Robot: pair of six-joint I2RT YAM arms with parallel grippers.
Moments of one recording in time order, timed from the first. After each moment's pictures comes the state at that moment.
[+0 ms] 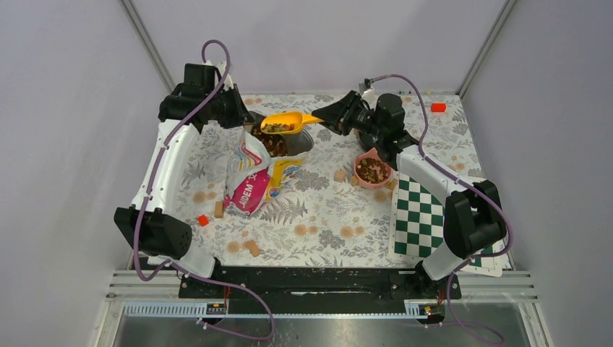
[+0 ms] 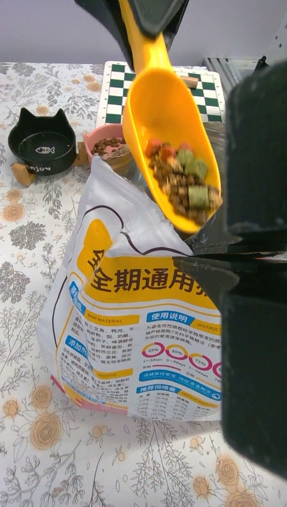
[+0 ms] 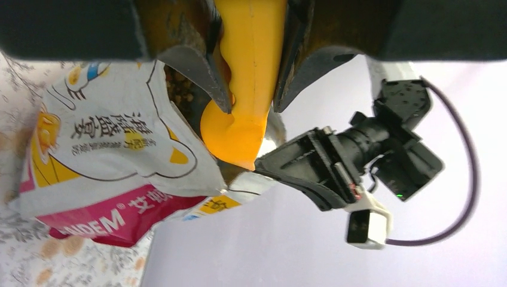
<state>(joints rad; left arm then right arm) -0.15 1.55 1.76 -0.93 0.34 -0.37 0.42 1.61 1.18 0.37 -0.59 1.28</state>
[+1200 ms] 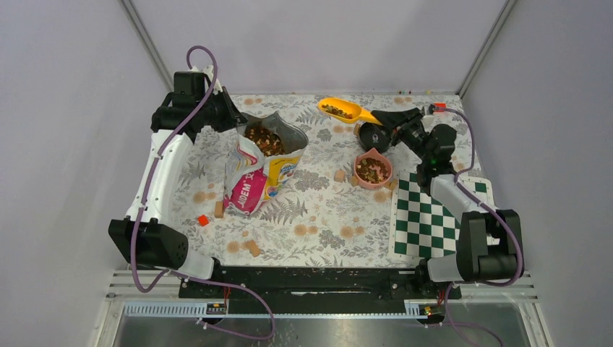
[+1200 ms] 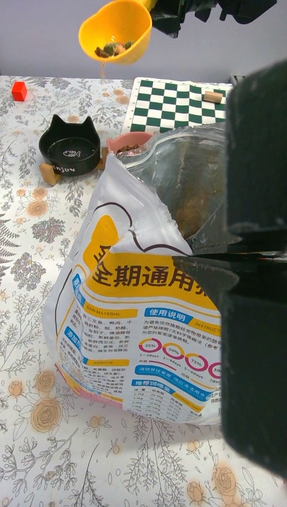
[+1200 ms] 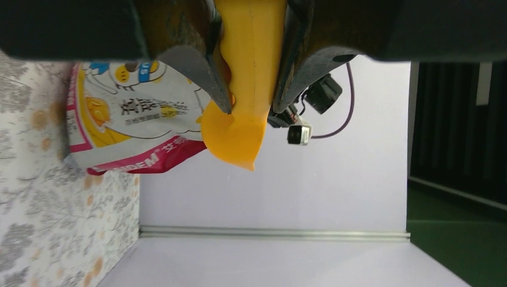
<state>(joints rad) -0.09 1.47 1.63 -0.83 0.33 -0.45 0.08 1.41 0.77 0.76 -0.59 1.63</state>
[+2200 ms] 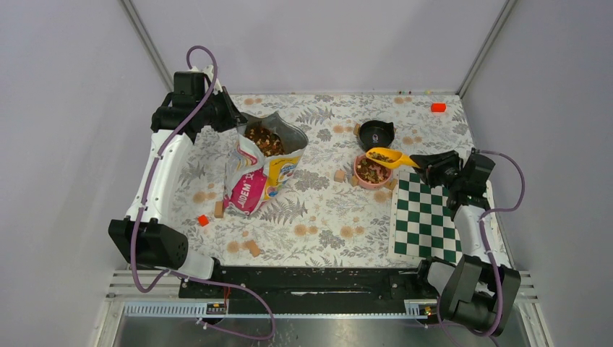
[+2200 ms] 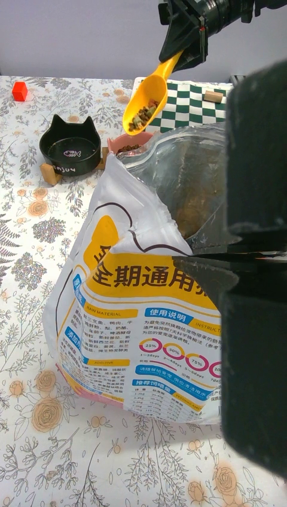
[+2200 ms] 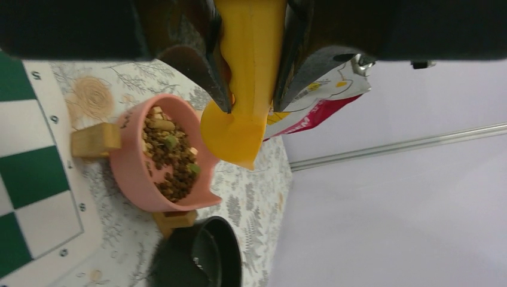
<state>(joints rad) -0.08 1.47 1.63 -0.82 0.33 -0.44 -0.34 1.06 0.55 0.09 -0.64 1.17</state>
